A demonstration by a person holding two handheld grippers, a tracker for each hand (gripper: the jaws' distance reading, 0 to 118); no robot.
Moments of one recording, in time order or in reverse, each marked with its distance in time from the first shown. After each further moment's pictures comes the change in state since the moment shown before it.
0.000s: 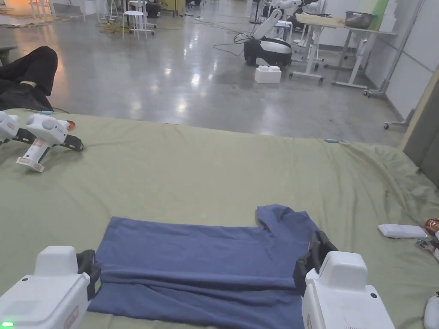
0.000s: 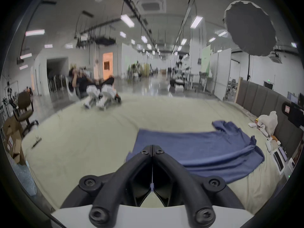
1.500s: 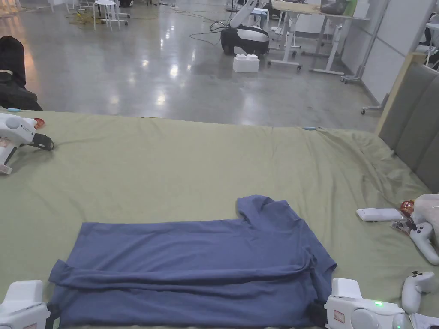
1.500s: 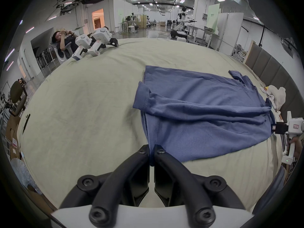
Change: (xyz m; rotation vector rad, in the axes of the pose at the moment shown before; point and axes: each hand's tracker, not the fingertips) left arm -0.043 -0.047 -0.070 -0.426 -0.003 -0.042; right arm 0.135 -0.147 -0.119 -0.863 0.053 -0.100
